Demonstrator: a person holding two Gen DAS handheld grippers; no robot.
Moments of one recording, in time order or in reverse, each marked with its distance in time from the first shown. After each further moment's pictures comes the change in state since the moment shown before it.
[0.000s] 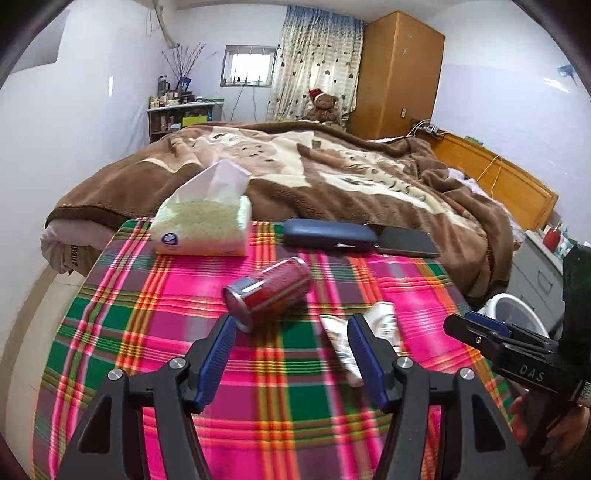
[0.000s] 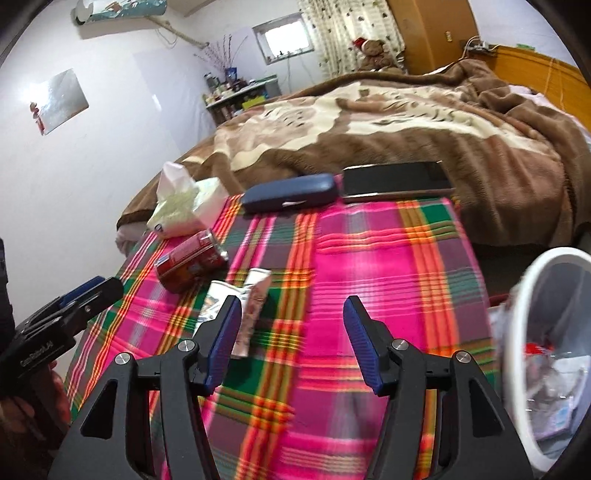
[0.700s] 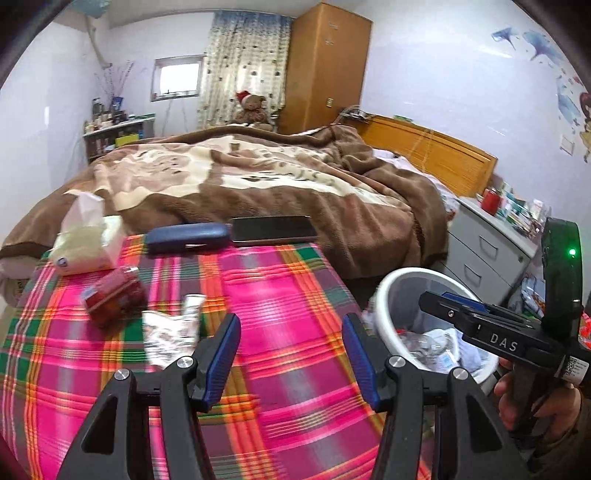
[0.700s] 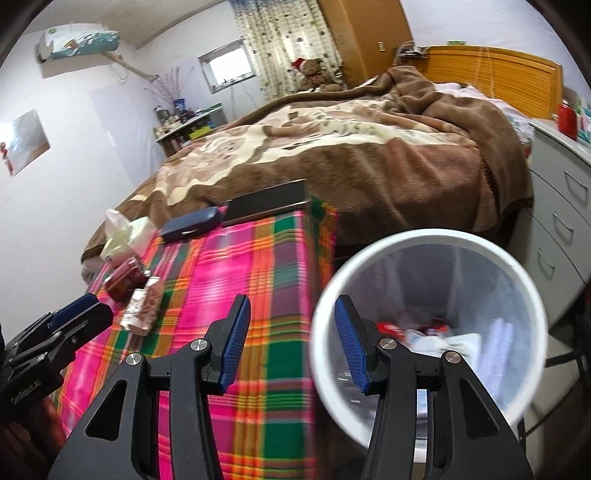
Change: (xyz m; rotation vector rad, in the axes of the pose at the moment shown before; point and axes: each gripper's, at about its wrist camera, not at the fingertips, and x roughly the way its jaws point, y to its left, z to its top) left arm -0.026 -0.166 -0.022 0.137 -0.012 -0.177; right arm -0.087 -0.103 -0.015 0.104 -0.092 -0.147
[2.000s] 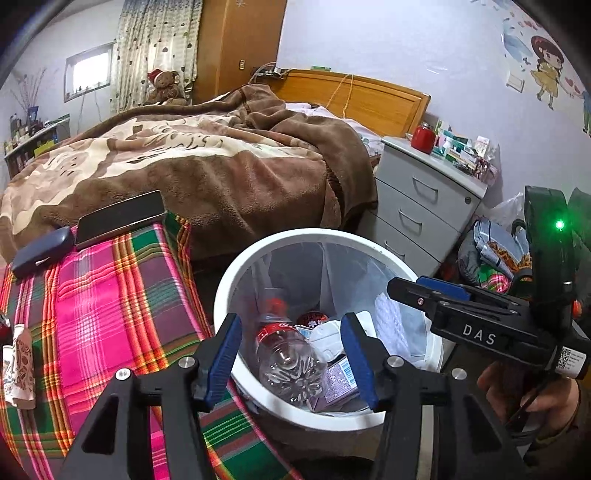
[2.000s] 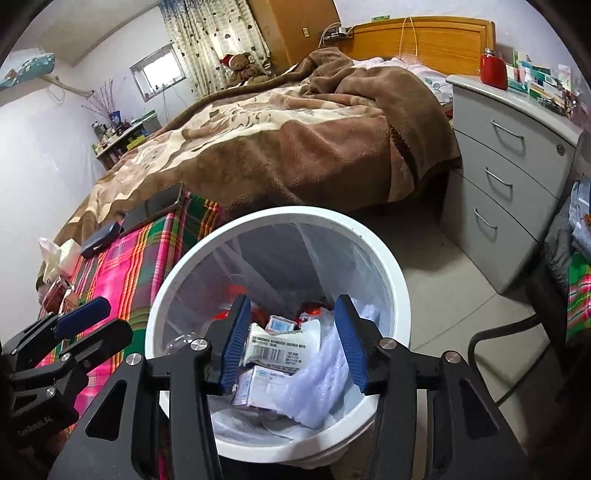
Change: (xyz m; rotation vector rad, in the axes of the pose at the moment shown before) left arm 0.094 -0.166 -0.005 0.182 0.152 -0.232; right arm -0.026 -0.124 -0.008 0.145 0.036 -0.182
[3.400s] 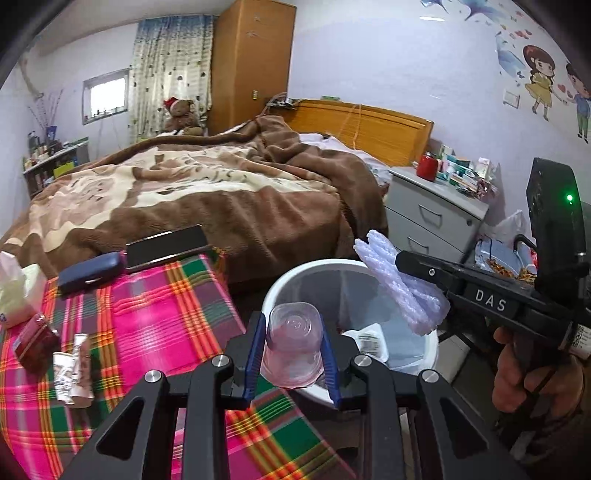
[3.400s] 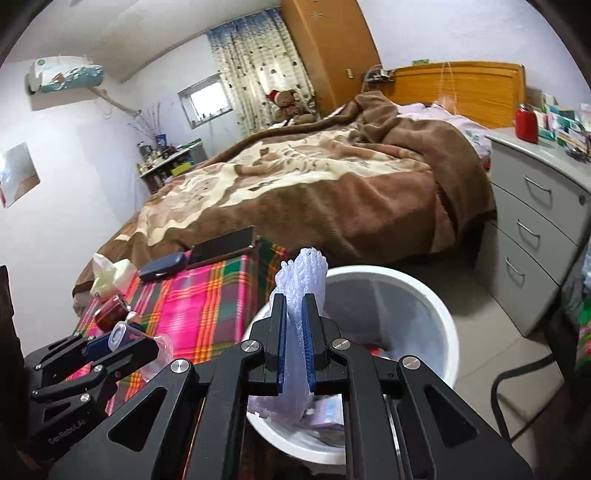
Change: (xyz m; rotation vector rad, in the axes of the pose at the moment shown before) left arm -0.070 0.012 0.001 0.023 -0.102 0.048; right arm -0.032 0.052 0.014 -0.060 -0.149 0.126
